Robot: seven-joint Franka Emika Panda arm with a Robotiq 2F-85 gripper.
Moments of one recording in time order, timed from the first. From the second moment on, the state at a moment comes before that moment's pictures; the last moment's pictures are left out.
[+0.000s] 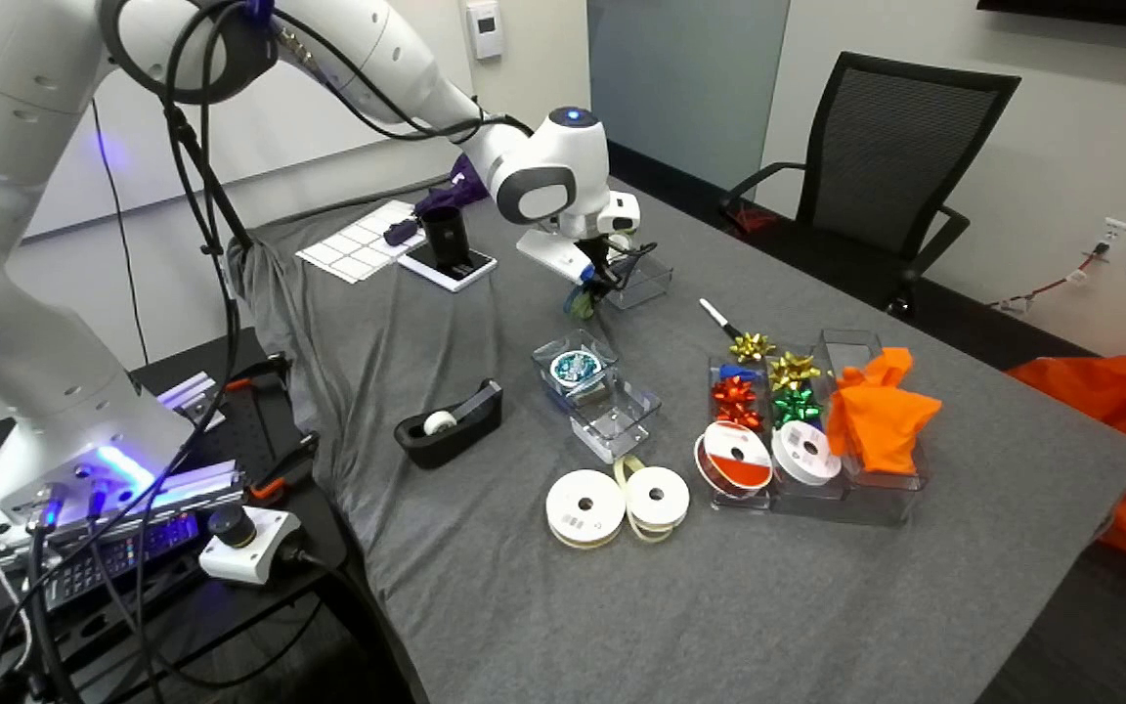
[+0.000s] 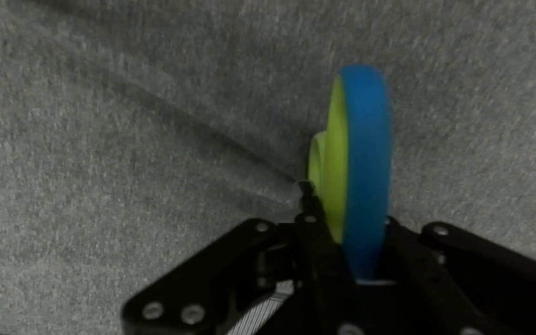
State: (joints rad) arm -0.20 0.86 0.06 -1.57 0.07 2.55 -0.43
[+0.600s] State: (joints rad) arm -0.20 0.79 0.06 -1.60 0.07 2.42 -0.37
